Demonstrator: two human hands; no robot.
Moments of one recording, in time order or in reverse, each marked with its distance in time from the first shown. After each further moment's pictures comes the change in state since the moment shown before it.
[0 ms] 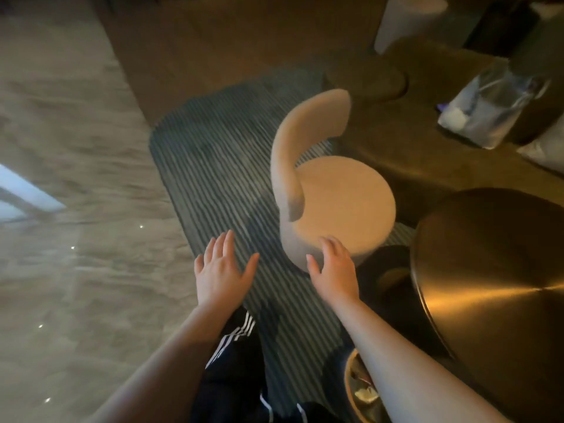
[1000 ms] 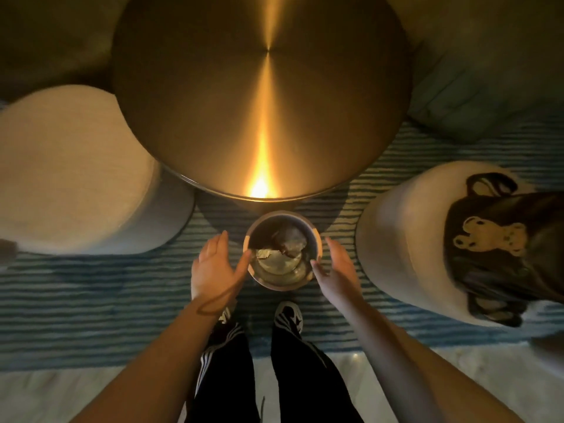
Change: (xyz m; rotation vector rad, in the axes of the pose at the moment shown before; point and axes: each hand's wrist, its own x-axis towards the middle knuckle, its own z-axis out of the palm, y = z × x) left_hand -0.124 0.212 0.293 0.139 -0.691 0.828; right_hand -0.274 0.305 0.105 0.439 0.439 1.117
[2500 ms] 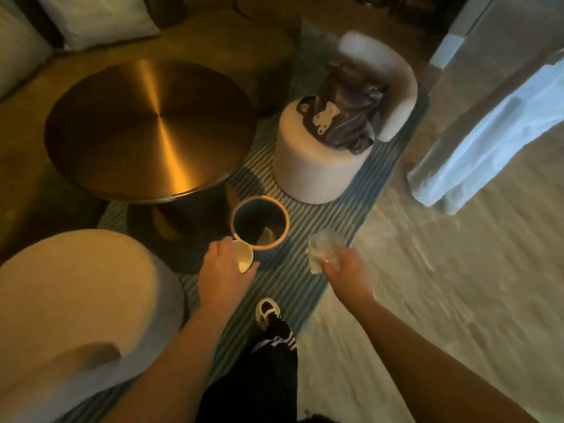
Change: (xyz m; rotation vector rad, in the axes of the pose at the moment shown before) left_hand -0.108 -0.166 -0.208 -0.020 -0.146 0.901; right_hand -0.362 -0.216 0.157 0.395 0.697 0.550
